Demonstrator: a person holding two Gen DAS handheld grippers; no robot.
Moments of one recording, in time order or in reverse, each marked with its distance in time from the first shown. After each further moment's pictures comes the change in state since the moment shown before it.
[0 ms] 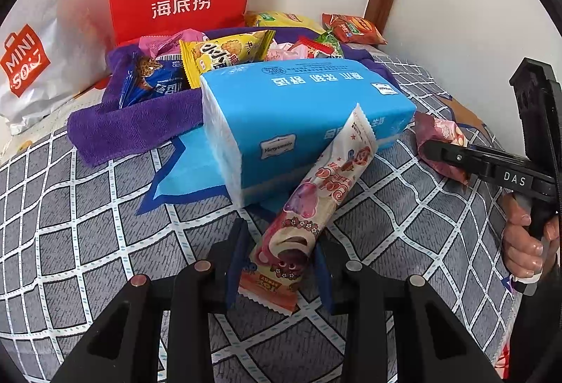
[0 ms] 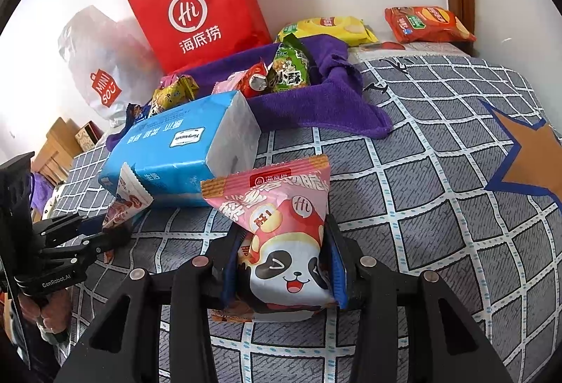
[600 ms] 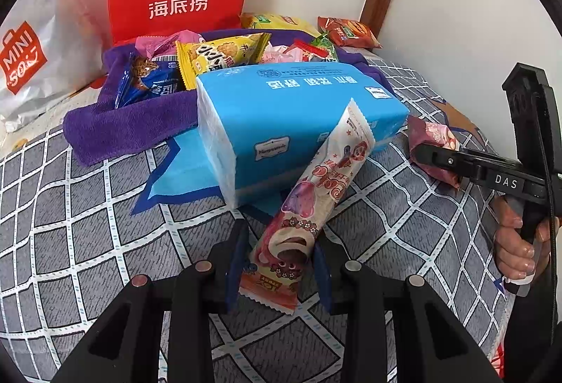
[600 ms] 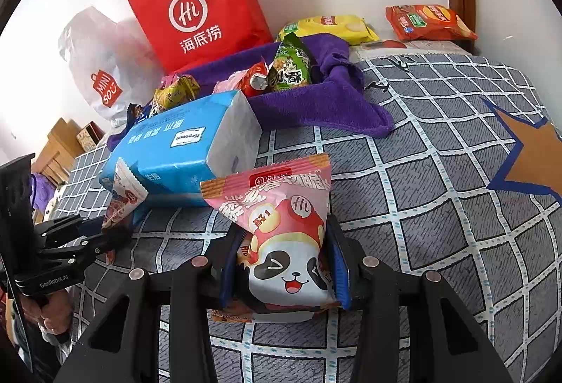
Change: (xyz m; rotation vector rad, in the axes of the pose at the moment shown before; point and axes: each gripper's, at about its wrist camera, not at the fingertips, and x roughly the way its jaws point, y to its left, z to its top) left arm -0.002 0.000 0.000 -0.005 -0.010 -0.029; right arm 0.003 -0.001 0.001 0.000 0.005 0.004
